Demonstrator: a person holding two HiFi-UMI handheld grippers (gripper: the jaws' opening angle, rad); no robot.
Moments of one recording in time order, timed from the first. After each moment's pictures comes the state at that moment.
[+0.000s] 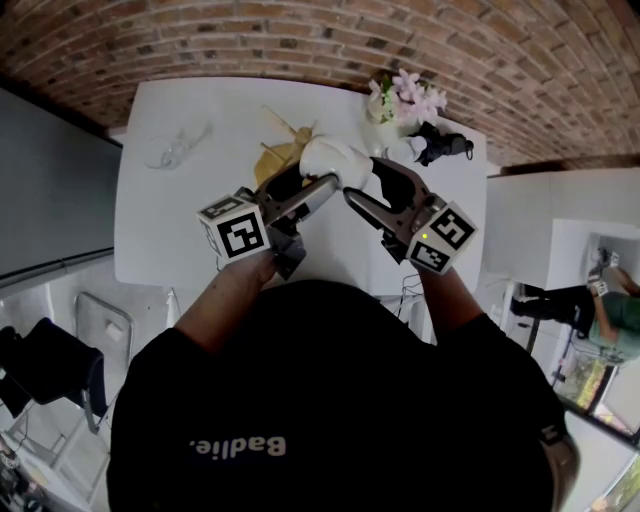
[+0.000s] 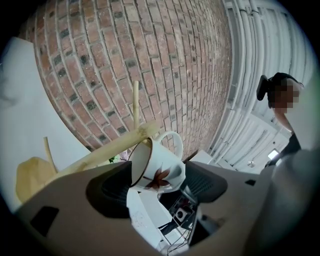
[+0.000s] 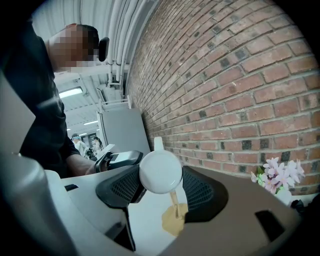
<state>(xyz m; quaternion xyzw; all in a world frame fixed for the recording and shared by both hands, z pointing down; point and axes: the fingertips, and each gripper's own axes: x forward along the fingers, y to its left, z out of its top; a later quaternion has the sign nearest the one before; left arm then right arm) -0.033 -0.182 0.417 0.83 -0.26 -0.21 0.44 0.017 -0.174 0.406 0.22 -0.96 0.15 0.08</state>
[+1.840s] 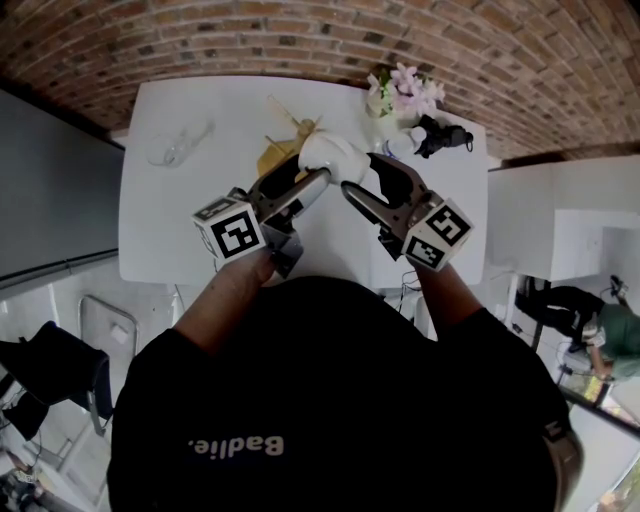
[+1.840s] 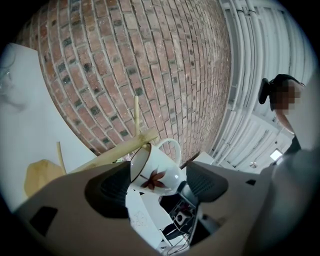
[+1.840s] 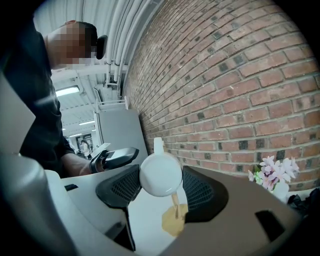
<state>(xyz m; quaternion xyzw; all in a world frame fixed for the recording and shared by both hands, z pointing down) -0.048 -0.169 0.411 0.83 -0.28 -0.22 0.44 0.013 -0.163 0.406 0.25 -0.95 0.15 0.07</state>
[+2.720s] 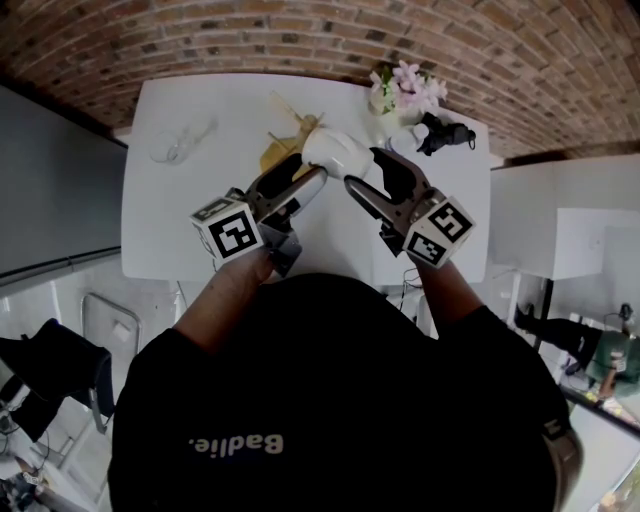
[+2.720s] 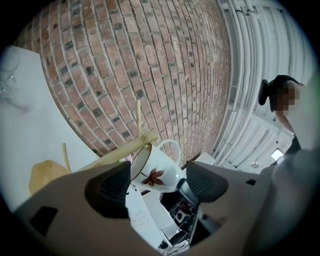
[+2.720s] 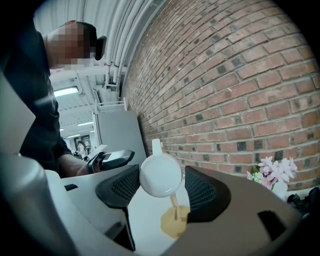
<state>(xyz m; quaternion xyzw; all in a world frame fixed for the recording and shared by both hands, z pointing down) -0.057 -0.164 0.413 0.83 -0.29 -0.22 0.44 0.015 -0.166 0.405 0.26 -0.95 0.15 0.06</state>
